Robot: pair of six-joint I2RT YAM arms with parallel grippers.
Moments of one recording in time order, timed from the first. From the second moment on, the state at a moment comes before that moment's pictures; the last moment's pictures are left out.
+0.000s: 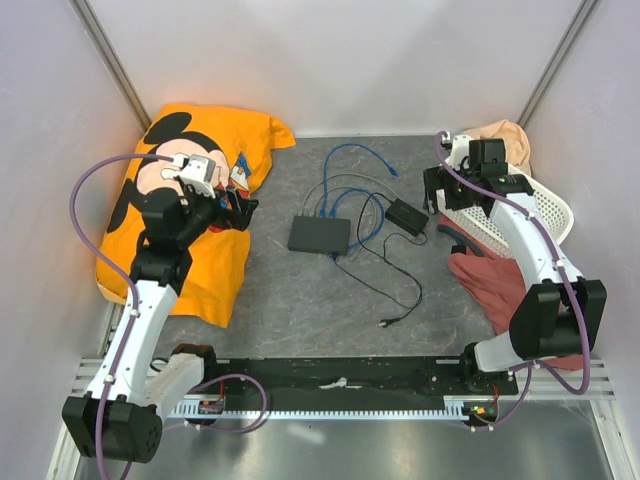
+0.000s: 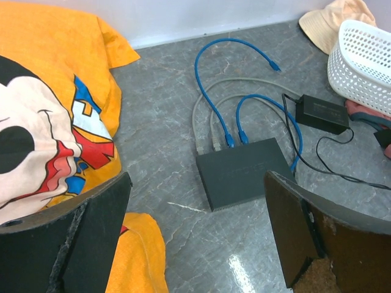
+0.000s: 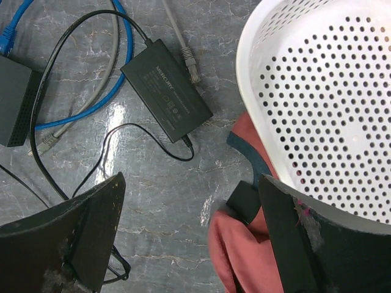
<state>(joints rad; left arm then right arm) -0.08 0.92 0.86 -0.13 0.37 -0.07 0.05 1.47 1.30 -0.65 -0.18 -0.12</state>
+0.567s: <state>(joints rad) -0.08 0.99 0.92 -0.14 0.44 -0.05 0.05 1.48 1.35 -0.72 -0.38 -0.21</state>
